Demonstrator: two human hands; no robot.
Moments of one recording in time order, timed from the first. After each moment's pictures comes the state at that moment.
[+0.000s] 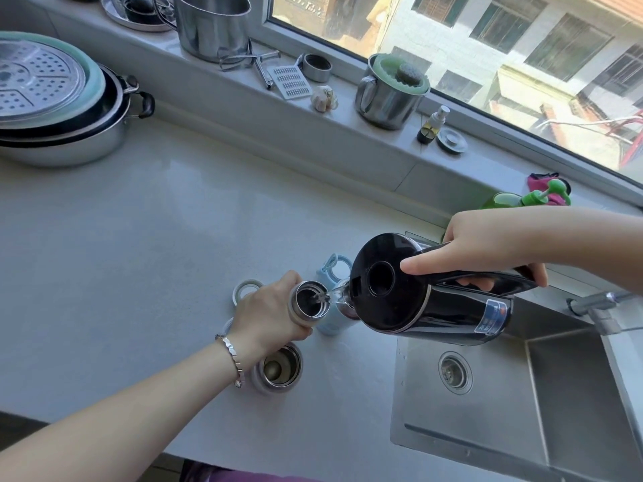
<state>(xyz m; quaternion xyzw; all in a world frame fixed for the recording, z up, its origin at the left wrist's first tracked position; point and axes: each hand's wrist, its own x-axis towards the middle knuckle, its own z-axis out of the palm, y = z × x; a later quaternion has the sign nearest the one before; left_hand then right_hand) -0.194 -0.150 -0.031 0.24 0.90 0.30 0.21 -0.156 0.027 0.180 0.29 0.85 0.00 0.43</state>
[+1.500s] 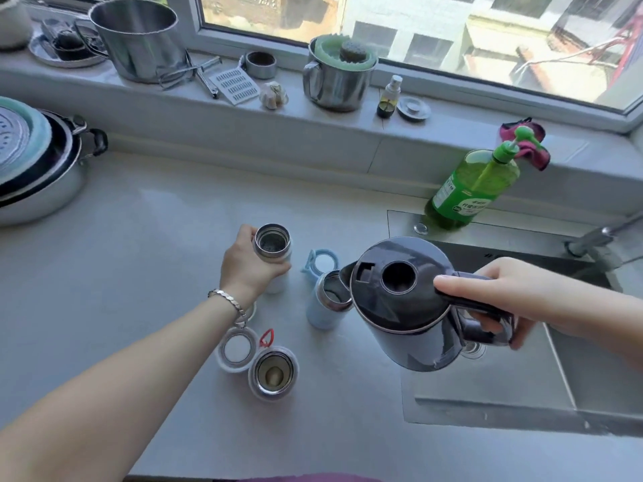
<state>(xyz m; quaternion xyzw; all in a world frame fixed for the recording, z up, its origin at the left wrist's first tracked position) -0.253 -0.105 -0.041 0.13 0.87 0.46 0.15 -0.048 0.079 0.131 0.40 0.81 -0.32 0.27</state>
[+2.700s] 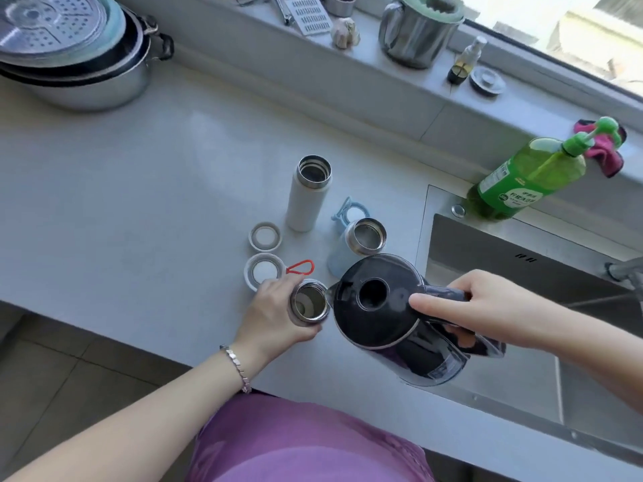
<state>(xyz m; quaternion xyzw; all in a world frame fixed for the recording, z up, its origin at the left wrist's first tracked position) -0.108 -0.183 -0.087 0.23 0.86 0.43 0.14 -0.036 0.026 0.098 0.29 0.86 -0.24 0.34</state>
